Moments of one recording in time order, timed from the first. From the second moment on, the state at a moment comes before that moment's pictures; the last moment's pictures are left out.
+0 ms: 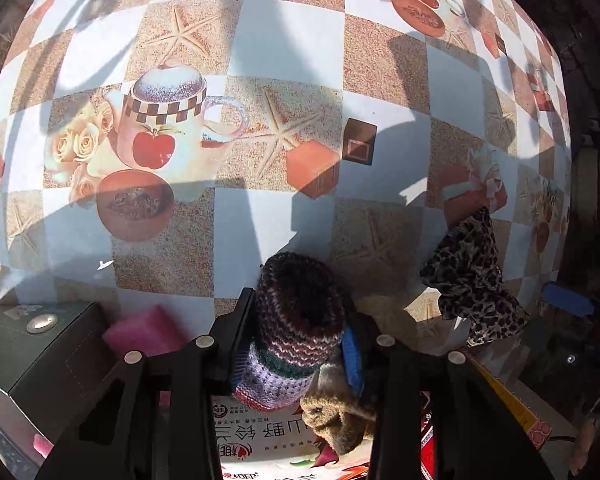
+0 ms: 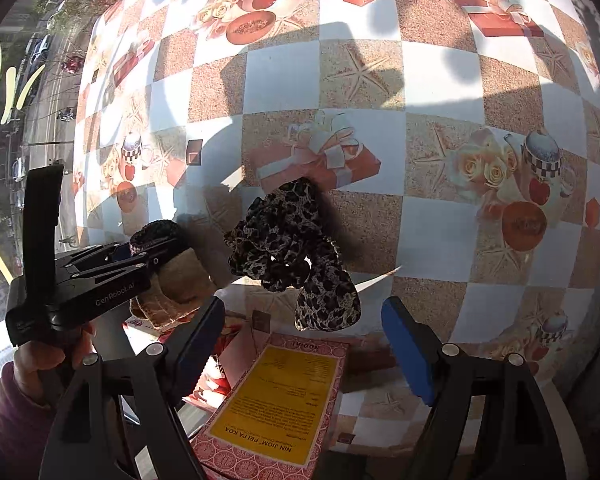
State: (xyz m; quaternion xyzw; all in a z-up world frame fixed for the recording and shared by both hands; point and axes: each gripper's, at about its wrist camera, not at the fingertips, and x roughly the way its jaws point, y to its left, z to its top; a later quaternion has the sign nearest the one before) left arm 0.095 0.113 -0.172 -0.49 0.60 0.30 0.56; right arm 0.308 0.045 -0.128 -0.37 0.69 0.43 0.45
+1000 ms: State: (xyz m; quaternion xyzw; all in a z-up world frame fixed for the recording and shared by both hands) left arm 0.066 0.121 -0.103 -0.43 0.45 0.42 0.66; right arm 0.320 0.022 -0.130 -0.39 0.64 0.47 0.47
